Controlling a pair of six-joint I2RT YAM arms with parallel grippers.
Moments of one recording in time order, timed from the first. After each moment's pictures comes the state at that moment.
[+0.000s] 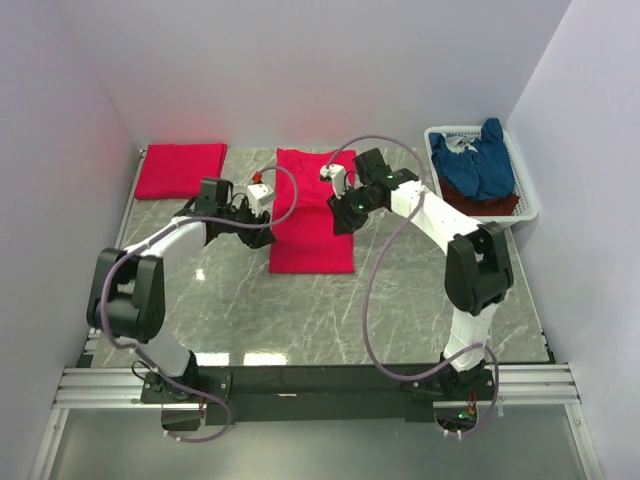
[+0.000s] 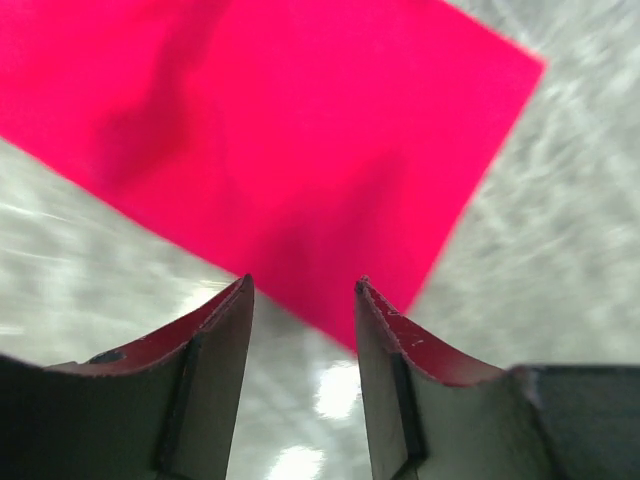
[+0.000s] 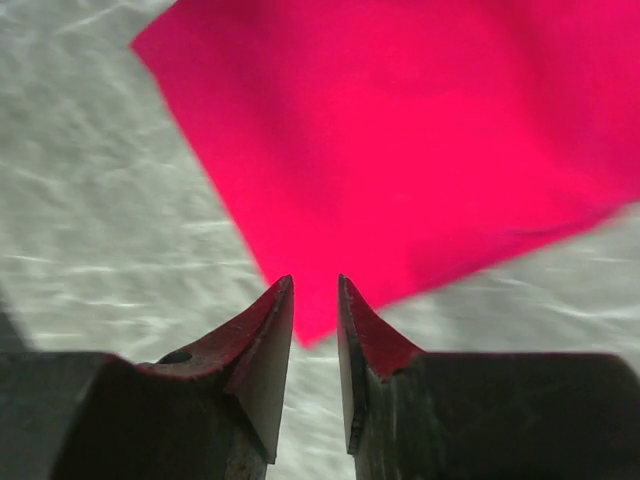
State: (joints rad) left arm -0.21 1.60 1.01 -0.20 0.71 0.47; right arm 0.45 1.85 1.54 -0.70 -0.50 -0.38
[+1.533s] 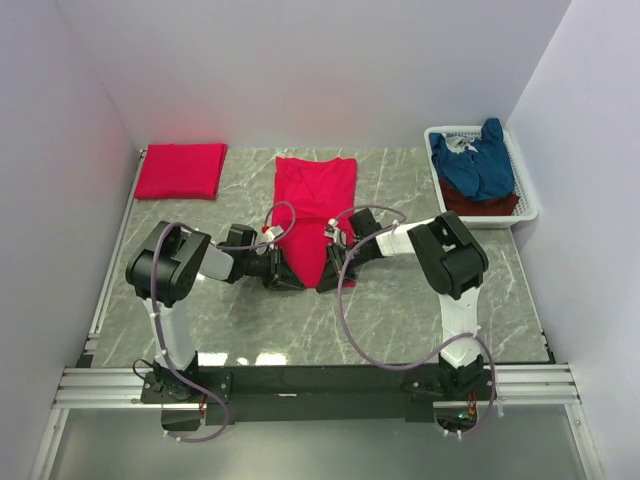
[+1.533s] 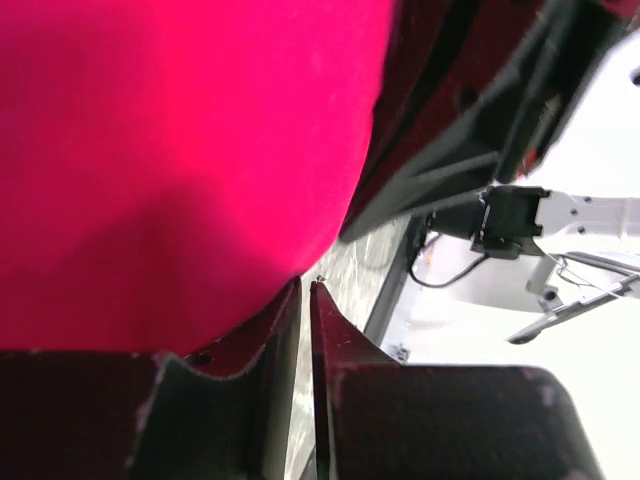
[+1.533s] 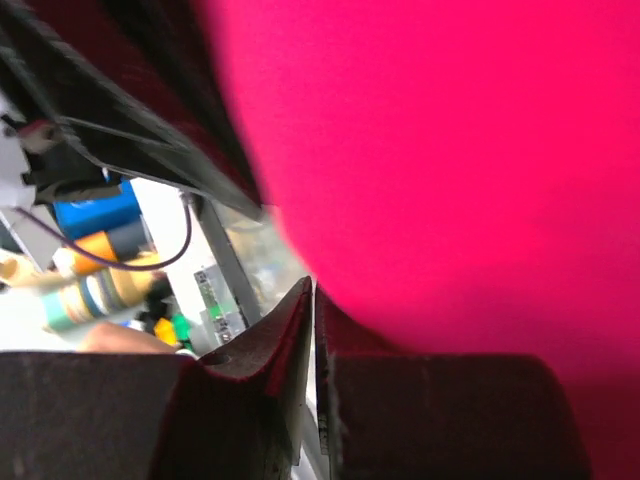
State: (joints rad) left arm -0.33 1.93 0.69 0.42 0.99 -0.71; right arm 0.48 2.05 1.07 -0.14 -0.99 0.43
